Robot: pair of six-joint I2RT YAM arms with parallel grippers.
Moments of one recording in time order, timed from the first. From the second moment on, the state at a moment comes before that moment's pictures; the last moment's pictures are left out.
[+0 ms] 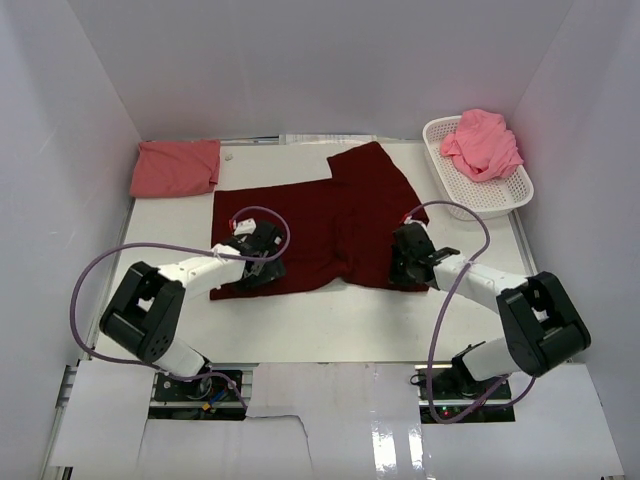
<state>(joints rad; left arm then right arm) -0.54 1.55 0.84 -0.49 -0.35 -0.84 0.50 1.45 0.67 -0.23 0.08 0.50</state>
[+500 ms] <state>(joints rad) -0.69 1.32 0.69 -0.88 -0.27 -1.11 0.84 1.26 0.65 -0.87 0.08 0.79</state>
